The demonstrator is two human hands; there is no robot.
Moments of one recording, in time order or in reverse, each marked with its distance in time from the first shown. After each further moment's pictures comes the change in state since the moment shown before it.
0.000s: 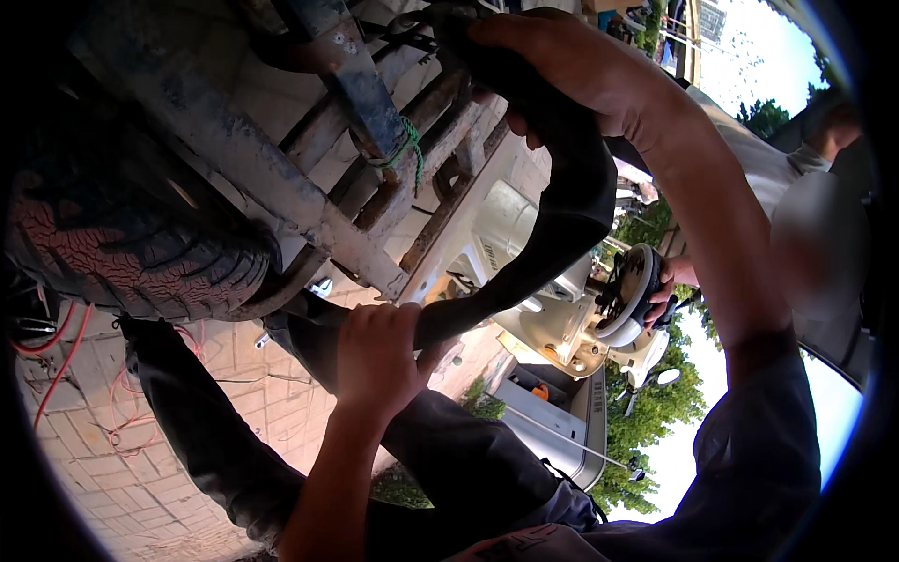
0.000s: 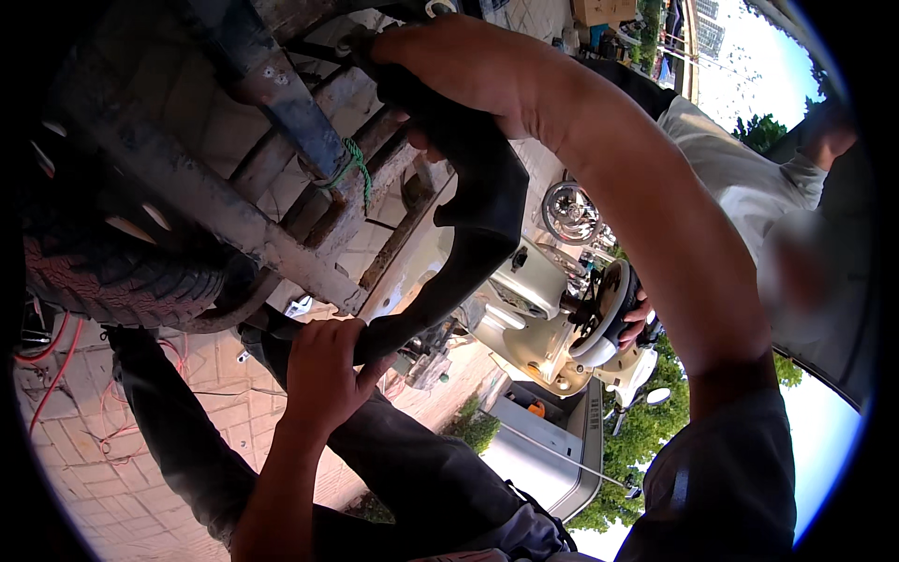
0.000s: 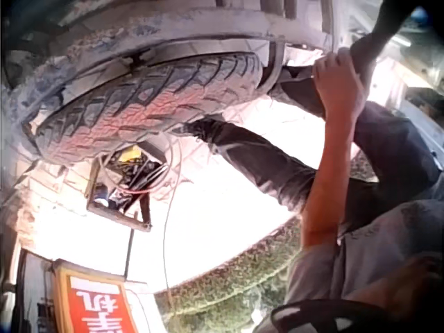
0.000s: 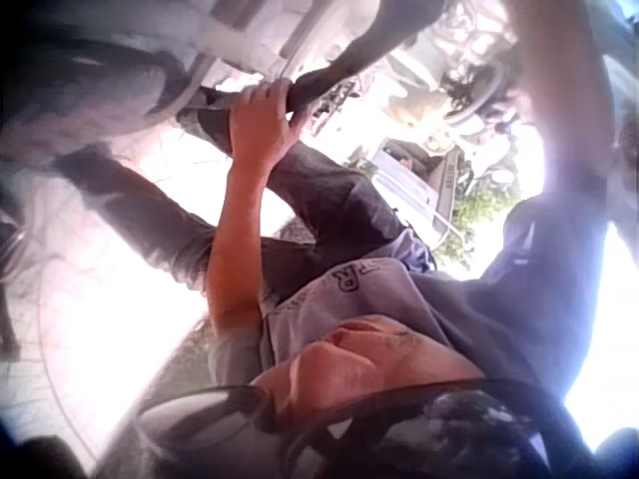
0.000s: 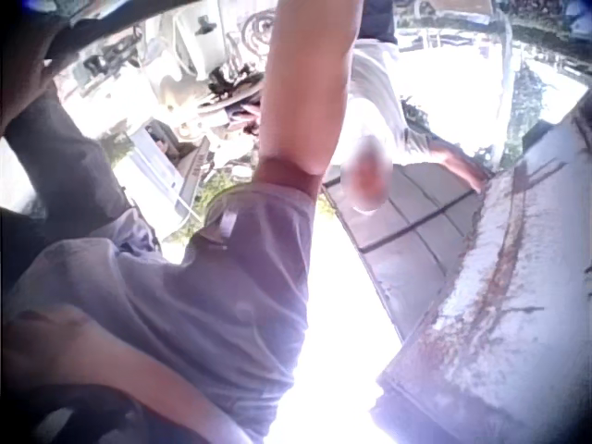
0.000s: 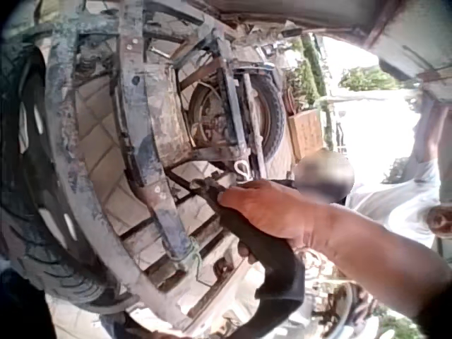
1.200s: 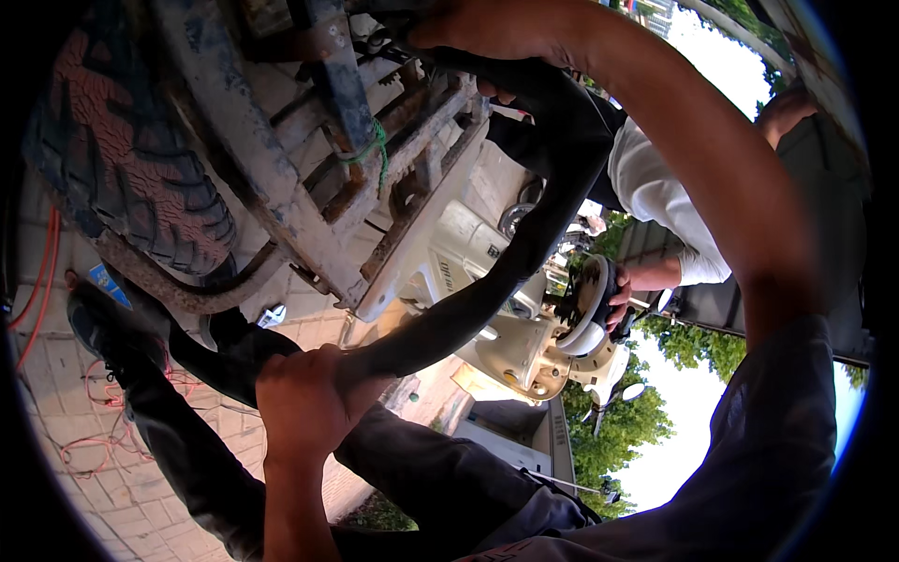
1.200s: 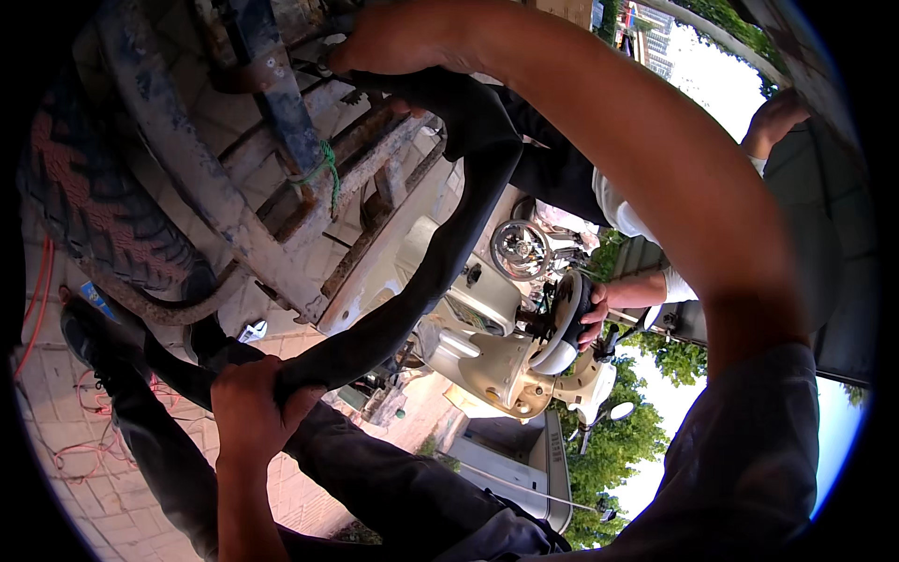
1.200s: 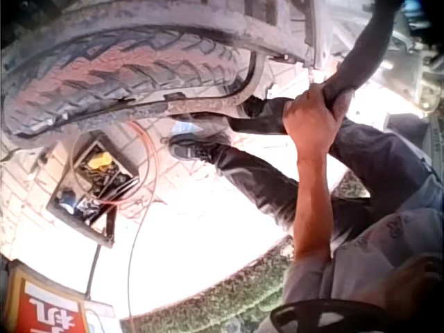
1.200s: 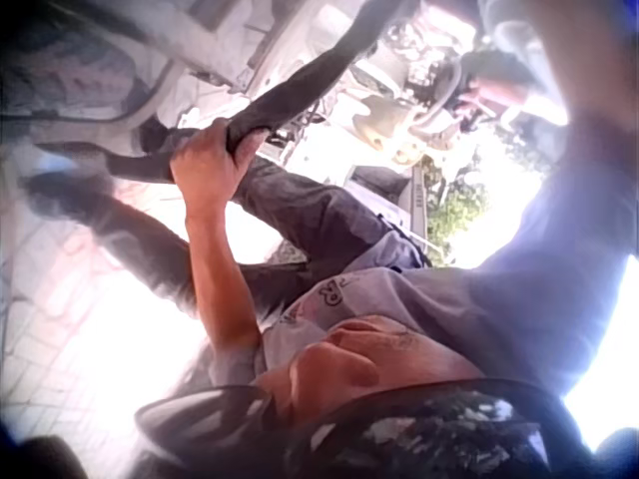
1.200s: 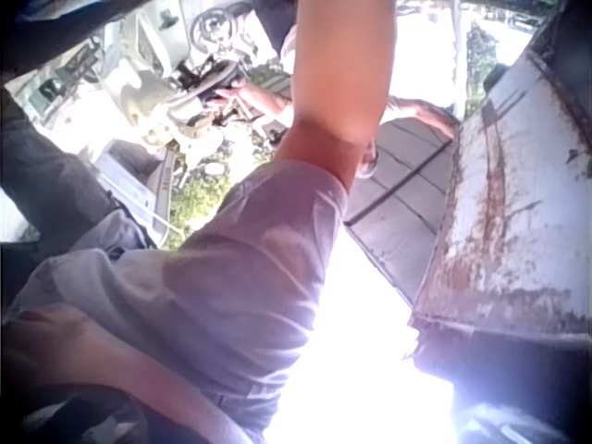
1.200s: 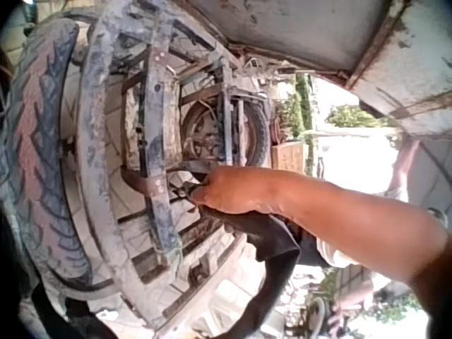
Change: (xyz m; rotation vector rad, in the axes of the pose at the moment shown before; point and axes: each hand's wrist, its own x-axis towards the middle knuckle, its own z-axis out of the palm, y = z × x) left_hand -0.048 -0.016 -0.017 0.018 0.207 -0.015; right_hand 0.006 -0.052 0.016 -1.224 -0.052 -0.259
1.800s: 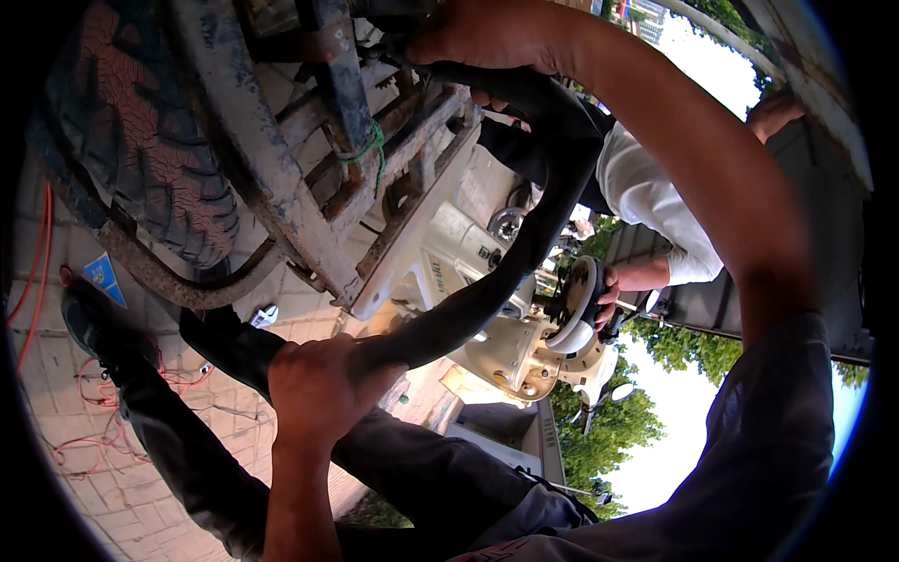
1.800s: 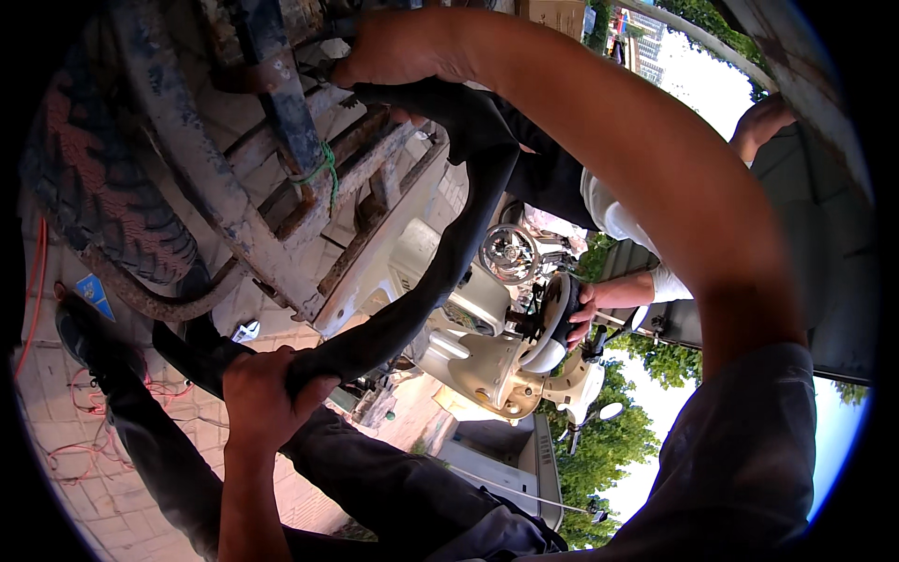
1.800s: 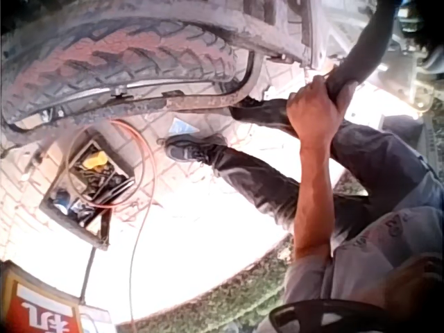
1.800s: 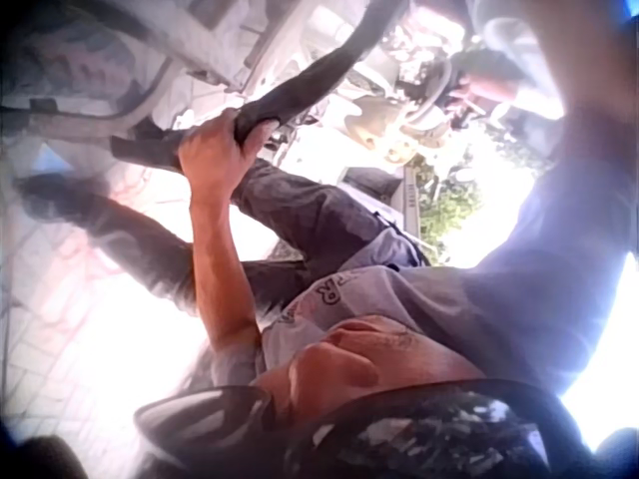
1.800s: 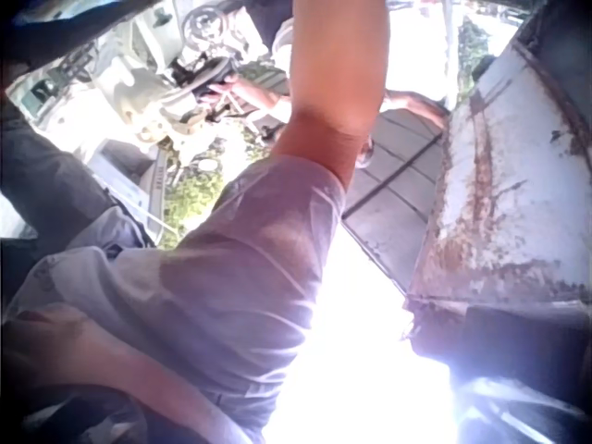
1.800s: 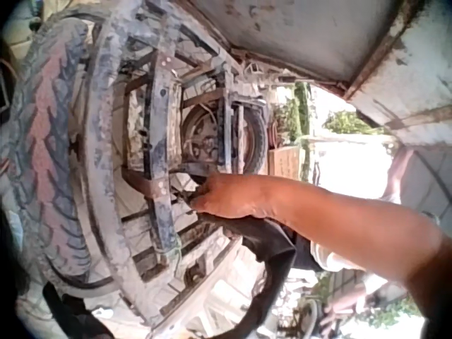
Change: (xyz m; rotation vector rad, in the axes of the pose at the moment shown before) left_hand 0.006 0.002 0.012 -0.112 0.095 0.068; right_hand 0.004 -0.003 0.010 0.264 -0.009 0.093
